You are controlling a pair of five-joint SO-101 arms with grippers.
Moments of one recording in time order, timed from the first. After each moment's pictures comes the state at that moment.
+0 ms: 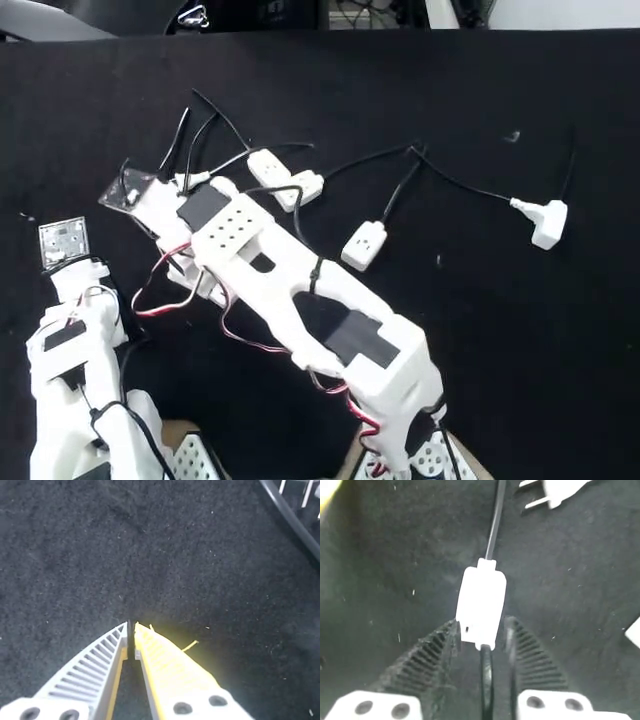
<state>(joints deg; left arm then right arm) -34.8 -42.7 81.4 25.7 -15.5 -48.5 24.4 -15.2 80.0 13.8</state>
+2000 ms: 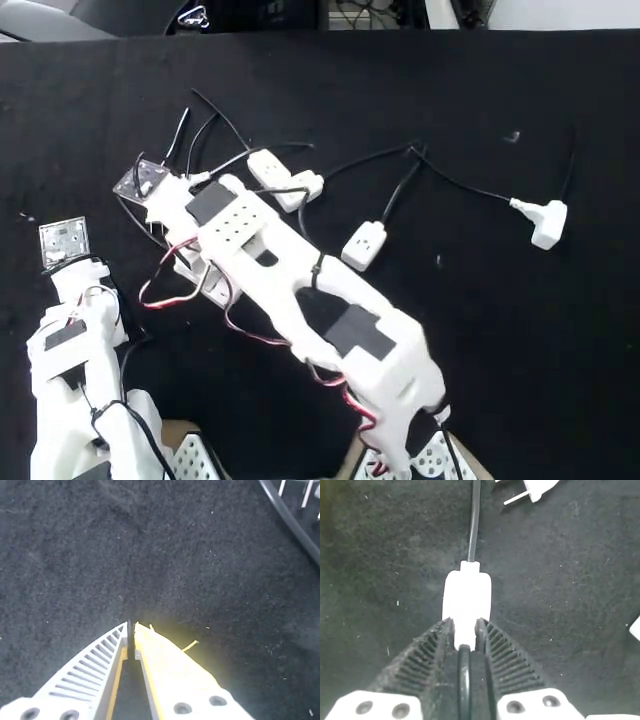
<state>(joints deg) -34.8 -42.7 81.4 25.7 -15.5 -46.2 28.5 -11.3 75.6 12.1</state>
